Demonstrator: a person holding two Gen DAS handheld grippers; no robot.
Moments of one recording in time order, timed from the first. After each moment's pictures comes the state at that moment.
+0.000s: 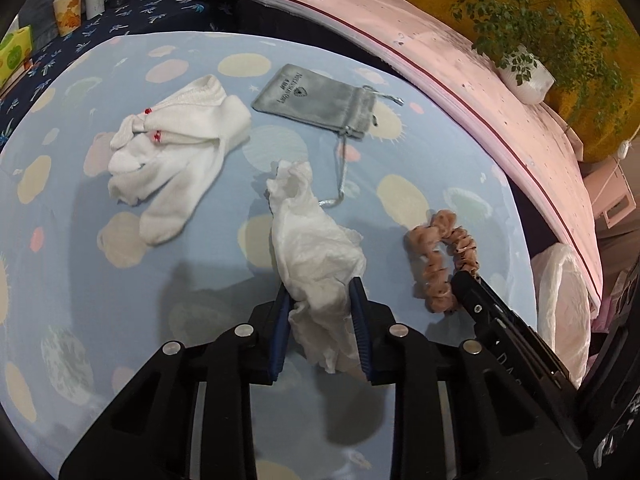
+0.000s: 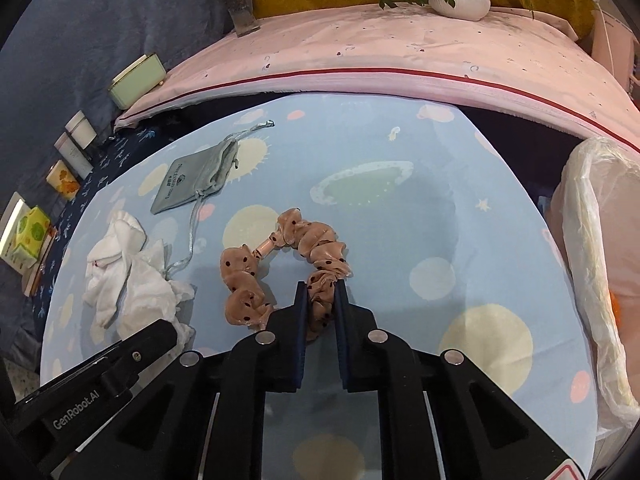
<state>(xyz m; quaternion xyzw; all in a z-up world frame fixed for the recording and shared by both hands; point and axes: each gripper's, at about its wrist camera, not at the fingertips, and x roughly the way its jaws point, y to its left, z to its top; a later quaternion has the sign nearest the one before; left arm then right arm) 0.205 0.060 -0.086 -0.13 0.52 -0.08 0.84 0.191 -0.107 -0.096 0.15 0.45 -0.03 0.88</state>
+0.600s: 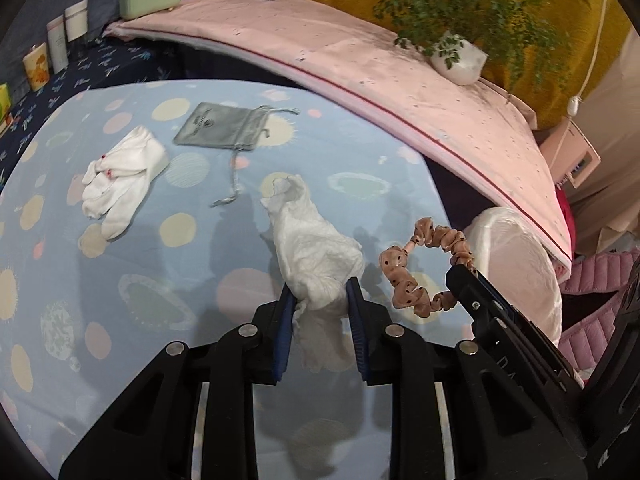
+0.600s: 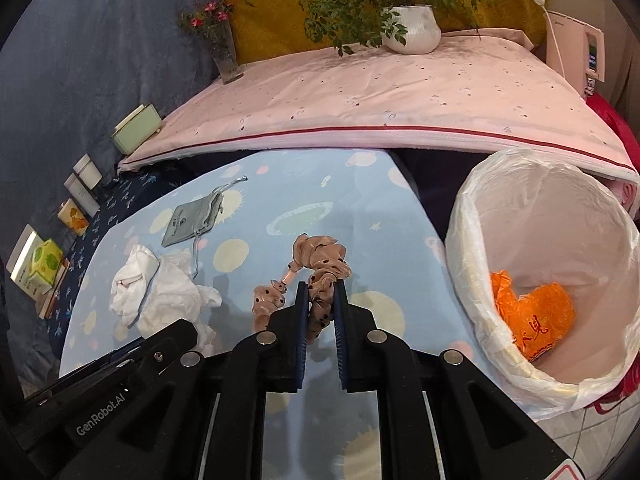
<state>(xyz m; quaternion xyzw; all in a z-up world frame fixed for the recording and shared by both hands) 0.154 -0.013 -0.031 -0.08 0.48 -0.14 0.86 0.123 -0.163 -0.041 0.17 0.39 -0.06 0.90</state>
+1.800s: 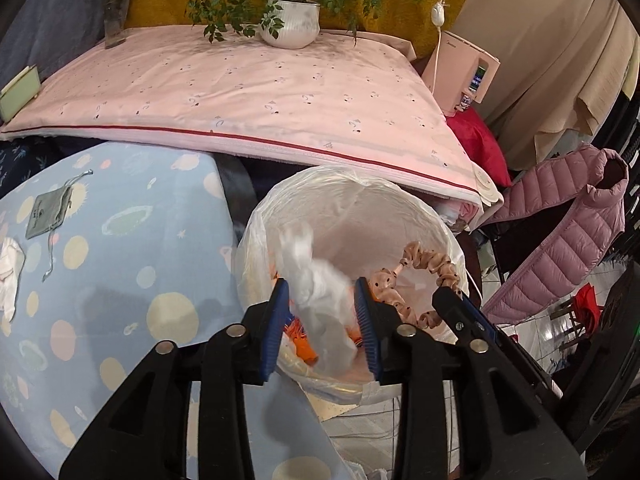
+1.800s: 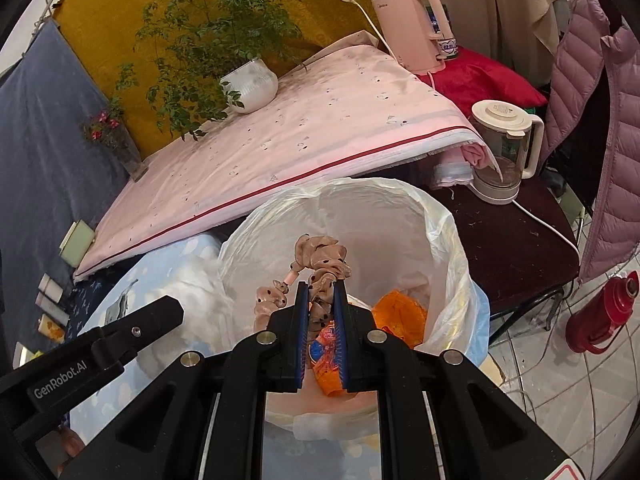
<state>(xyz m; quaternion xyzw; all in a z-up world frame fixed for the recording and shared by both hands) 0.111 -0.220 0.000 0.03 0.46 -0.29 0.84 0.016 -0.356 -0.037 0.29 0.32 -0.19 0.88</state>
